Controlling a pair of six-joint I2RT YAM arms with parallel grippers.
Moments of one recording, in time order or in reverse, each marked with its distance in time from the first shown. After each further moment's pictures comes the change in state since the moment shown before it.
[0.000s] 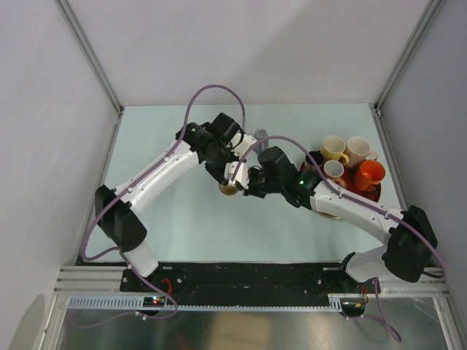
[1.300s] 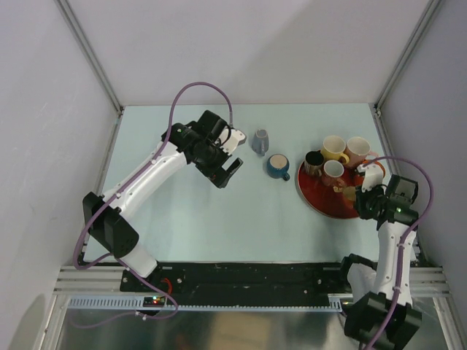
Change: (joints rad) left arm 0.074 -0.080 -0.061 0.042 -0.024 0.025; right arm -1.231 -0.620 -0.415 -0.468 -0.106 0.052
